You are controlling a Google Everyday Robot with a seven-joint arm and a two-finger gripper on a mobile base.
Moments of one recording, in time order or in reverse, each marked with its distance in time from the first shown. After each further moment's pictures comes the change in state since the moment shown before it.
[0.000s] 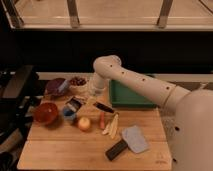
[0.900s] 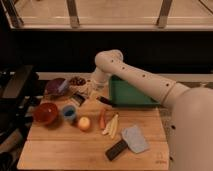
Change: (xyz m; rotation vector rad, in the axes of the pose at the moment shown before) arm 0.010 -0.038 -0.020 0.052 0.061 -0.028
